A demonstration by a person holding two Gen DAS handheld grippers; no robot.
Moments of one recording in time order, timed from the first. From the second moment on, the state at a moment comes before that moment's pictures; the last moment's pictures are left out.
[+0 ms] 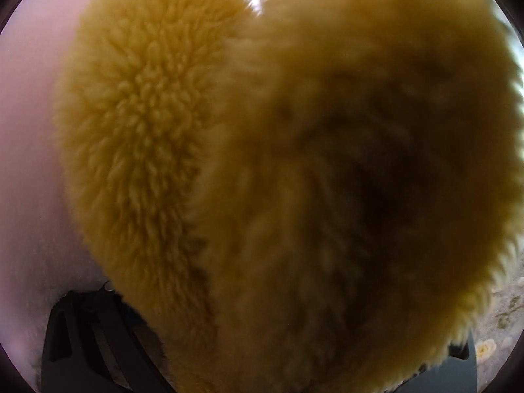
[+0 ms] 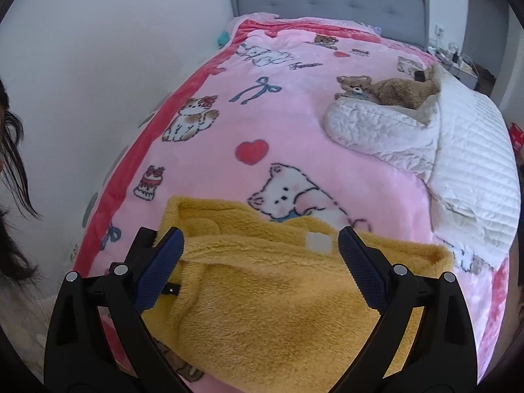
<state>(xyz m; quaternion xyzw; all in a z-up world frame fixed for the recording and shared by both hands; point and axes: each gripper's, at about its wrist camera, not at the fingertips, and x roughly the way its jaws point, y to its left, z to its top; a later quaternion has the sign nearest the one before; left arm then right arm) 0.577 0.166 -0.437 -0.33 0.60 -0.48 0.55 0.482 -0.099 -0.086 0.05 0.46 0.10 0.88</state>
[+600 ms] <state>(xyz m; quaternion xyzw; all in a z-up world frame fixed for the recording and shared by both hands) 0.604 0.137 -0.423 -0.30 0.63 -0.46 0.54 0.457 -0.316 -0.262 0.05 0.62 0.07 0.78</state>
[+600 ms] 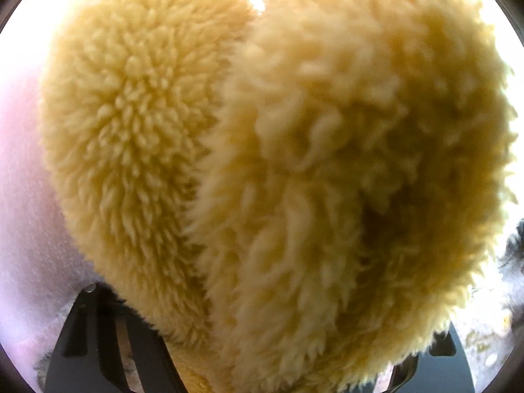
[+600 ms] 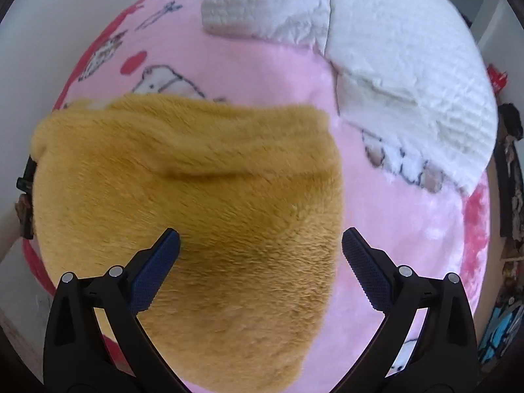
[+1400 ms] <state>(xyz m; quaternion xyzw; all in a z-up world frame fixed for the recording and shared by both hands) 0.622 0.095 -0.405 -0.24 0.70 -0.44 0.52 0.464 -0.360 -0.384 0.26 0.67 0.28 0.64</state>
